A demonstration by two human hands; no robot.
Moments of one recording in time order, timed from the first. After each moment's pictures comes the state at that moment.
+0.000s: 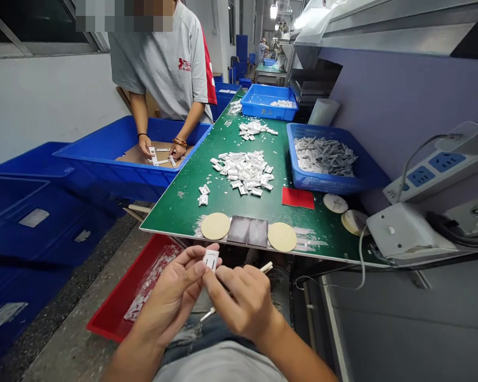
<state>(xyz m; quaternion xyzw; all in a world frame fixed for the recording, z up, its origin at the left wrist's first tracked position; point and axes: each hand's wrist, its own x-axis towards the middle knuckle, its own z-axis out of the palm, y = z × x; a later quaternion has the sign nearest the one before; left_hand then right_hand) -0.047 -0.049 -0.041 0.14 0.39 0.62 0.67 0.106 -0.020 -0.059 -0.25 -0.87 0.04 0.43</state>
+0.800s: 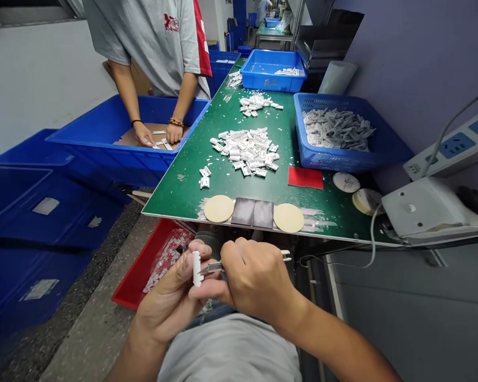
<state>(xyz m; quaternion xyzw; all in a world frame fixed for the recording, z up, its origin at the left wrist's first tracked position) -0.044 -0.062 -0.033 -0.02 0.27 0.57 0.78 0.107 -0.012 -0.030 -0.33 -0.89 0.00 0.31</state>
